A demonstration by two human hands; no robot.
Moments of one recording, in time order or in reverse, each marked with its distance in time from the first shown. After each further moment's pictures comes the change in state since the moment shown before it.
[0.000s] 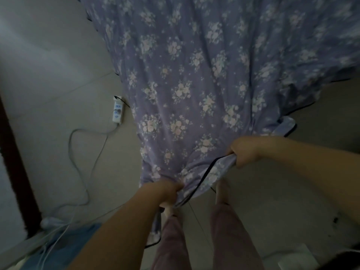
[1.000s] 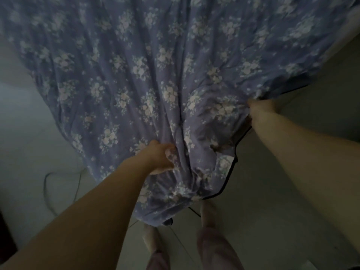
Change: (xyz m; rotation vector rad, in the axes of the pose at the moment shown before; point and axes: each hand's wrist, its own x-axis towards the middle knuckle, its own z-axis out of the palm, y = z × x) left_hand 0.092 0.143 -0.198 -0.081 0.375 -0.052; right_hand 0.052 0.284 -0.032 1.713 1.047 0.629
